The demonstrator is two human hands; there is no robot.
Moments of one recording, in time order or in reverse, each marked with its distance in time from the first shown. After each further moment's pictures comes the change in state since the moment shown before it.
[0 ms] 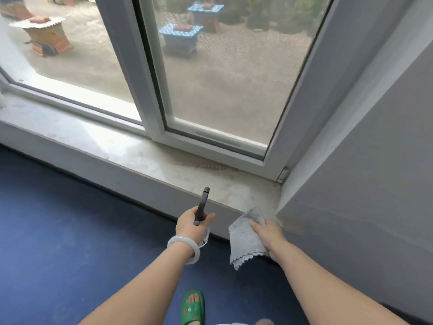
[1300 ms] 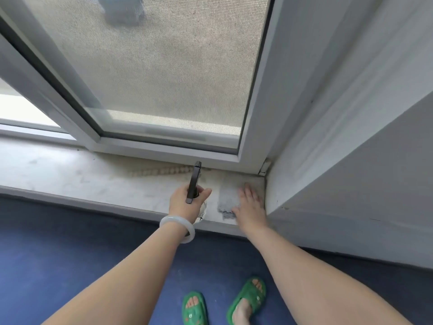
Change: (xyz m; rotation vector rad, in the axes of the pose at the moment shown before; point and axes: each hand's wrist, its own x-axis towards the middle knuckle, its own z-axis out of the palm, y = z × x) left_hand 0.139 0.059 0.084 0.139 -0.106 0.210; right_hand 0.163 0.014 0.010 -0.741 0.118 -0.275
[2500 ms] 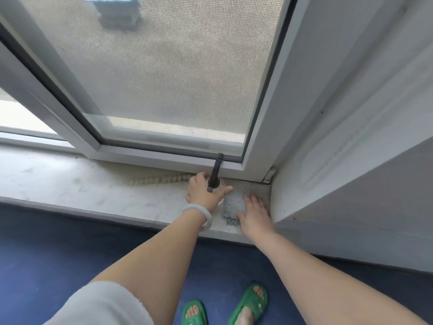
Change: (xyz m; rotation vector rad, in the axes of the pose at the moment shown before) left_hand 0.061 -0.001 0.036 0.320 -0.008 0.019; right_hand -0.006 -0.014 -0.023 0.094 -0.086 0.102
